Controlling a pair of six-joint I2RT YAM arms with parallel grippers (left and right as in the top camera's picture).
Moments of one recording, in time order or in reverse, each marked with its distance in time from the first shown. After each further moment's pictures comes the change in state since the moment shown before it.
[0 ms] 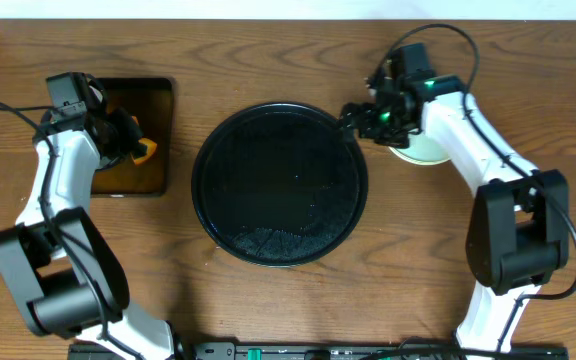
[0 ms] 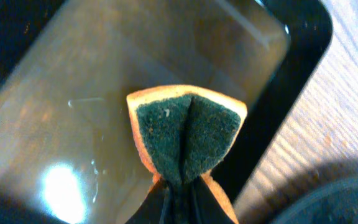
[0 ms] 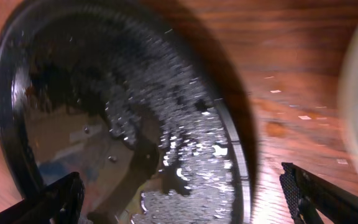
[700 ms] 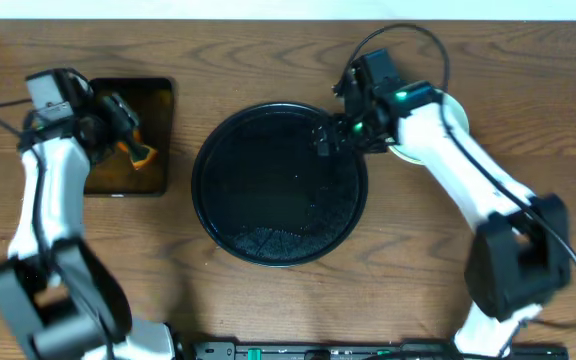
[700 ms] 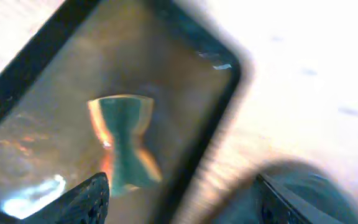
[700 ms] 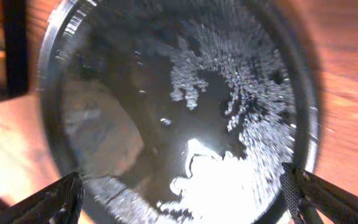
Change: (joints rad) left arm 0.032 -0.142 -0.007 0.041 0.119 -0.004; right arm 0.132 -0.138 0.000 -0.071 0.038 -0.004
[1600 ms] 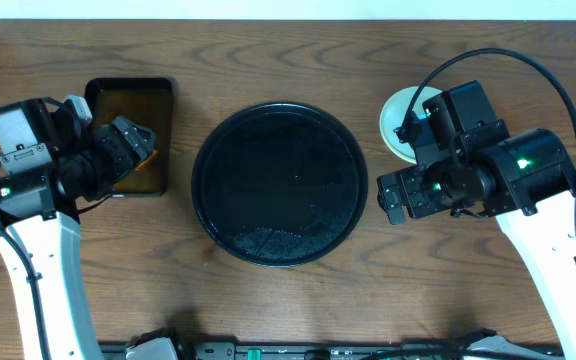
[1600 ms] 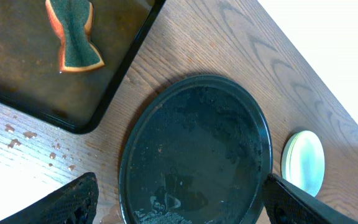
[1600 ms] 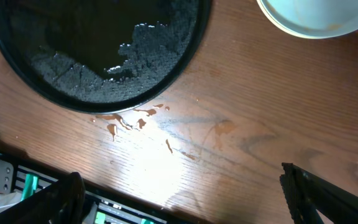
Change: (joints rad) left arm 0.000 -0.403 0.000 -0.447 0.178 -0.003; right arm 0.008 -0.496 0.002 -0.587 0.269 -0.197
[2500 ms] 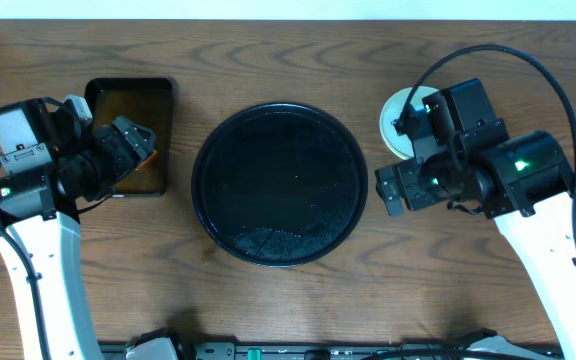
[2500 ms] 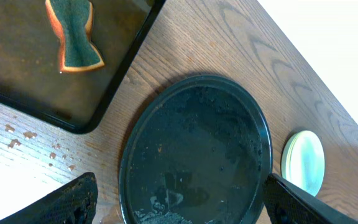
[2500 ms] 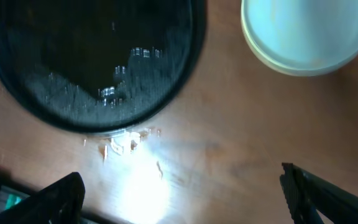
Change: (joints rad) left arm 0.000 0.000 0.000 0.000 0.000 0.000; right arm 0.000 -0.019 -0.048 0.144 0.033 -0.046
